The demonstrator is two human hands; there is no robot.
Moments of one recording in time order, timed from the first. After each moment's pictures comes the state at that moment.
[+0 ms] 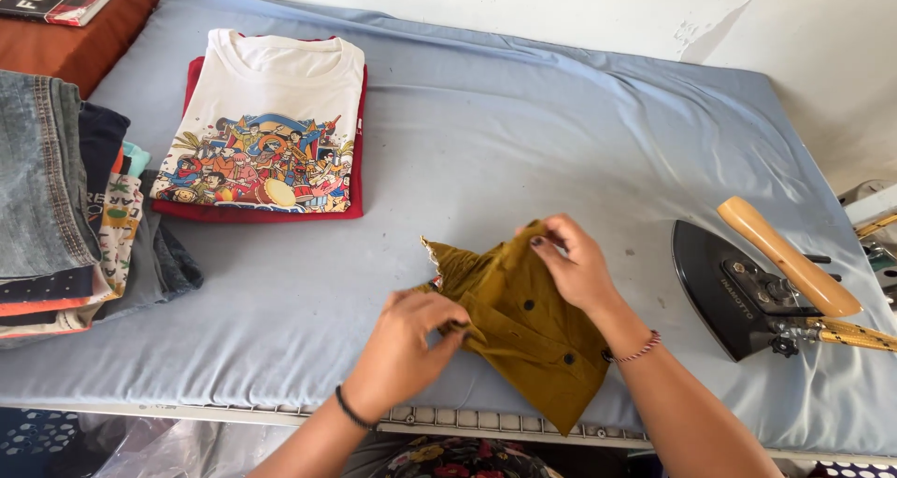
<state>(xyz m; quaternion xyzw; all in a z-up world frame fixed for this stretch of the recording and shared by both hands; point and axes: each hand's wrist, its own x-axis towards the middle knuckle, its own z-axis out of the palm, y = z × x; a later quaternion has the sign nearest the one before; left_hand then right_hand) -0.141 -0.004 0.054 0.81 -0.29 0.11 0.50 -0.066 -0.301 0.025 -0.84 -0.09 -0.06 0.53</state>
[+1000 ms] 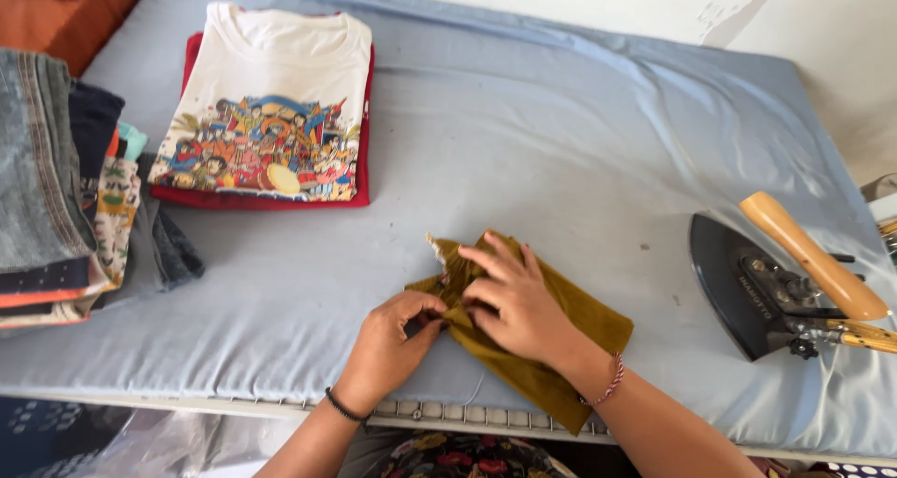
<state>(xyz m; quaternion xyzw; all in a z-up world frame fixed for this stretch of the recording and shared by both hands) -0.136 0.010 0.020 0.77 -0.15 0.01 0.62 -0.115 -0.208 0.059 -0.93 -0.29 -0.05 0.22</state>
